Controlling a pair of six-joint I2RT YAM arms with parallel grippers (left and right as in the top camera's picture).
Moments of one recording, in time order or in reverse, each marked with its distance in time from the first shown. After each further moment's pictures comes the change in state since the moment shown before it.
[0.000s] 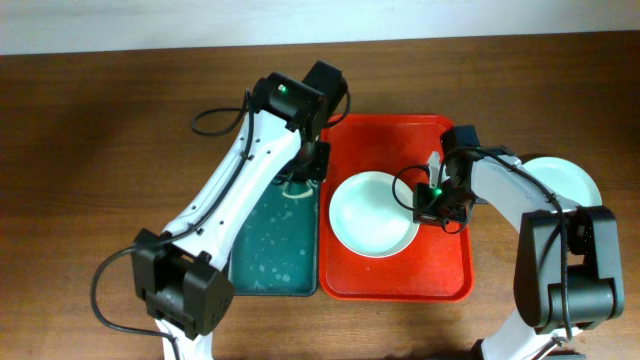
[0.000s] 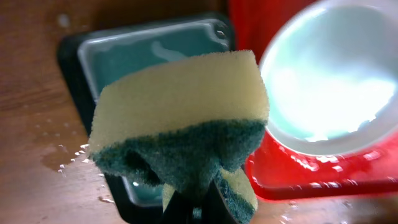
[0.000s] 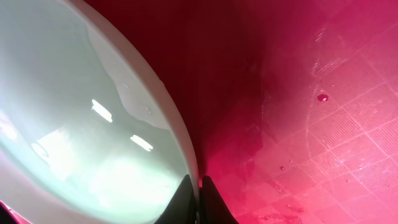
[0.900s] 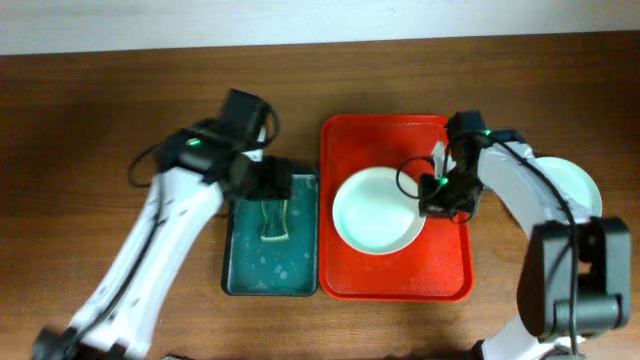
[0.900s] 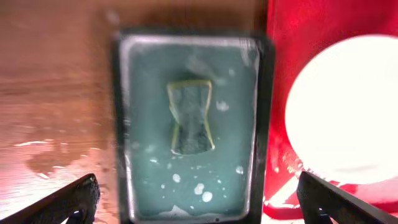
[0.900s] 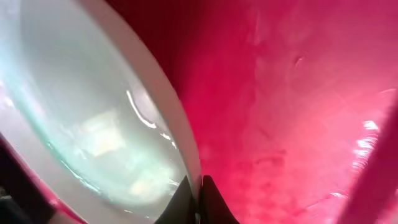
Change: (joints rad) left arm 0.200 -0.446 -0.528 0.349 0.090 0.007; right arm 0.000 -0.052 0.154 -0.233 0.026 -0.021
